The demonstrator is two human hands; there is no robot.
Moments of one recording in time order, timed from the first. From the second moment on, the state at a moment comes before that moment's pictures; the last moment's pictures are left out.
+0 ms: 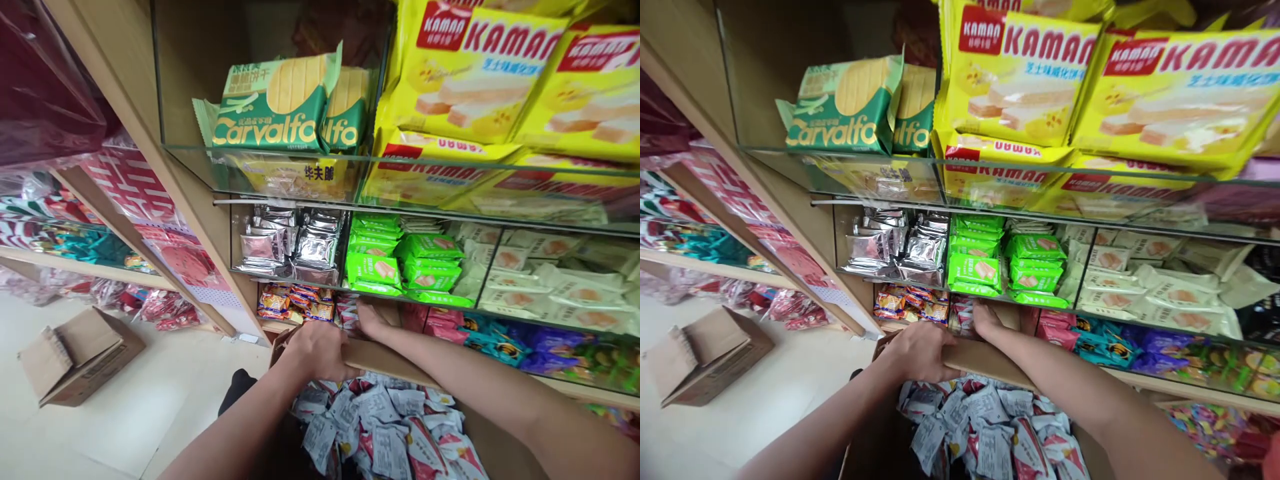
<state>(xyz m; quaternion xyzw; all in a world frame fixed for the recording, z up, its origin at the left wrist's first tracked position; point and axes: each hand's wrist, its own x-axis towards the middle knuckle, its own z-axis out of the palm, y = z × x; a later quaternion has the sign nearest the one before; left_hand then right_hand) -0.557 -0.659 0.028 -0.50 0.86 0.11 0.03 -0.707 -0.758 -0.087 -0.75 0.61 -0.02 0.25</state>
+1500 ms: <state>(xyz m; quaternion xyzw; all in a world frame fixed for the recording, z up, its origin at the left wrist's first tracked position) -0.574 -0.569 0.010 -0.31 0.91 0.13 -0.25 -0.807 -0.483 -0.119 -0.57 0.72 -0.29 0.28</state>
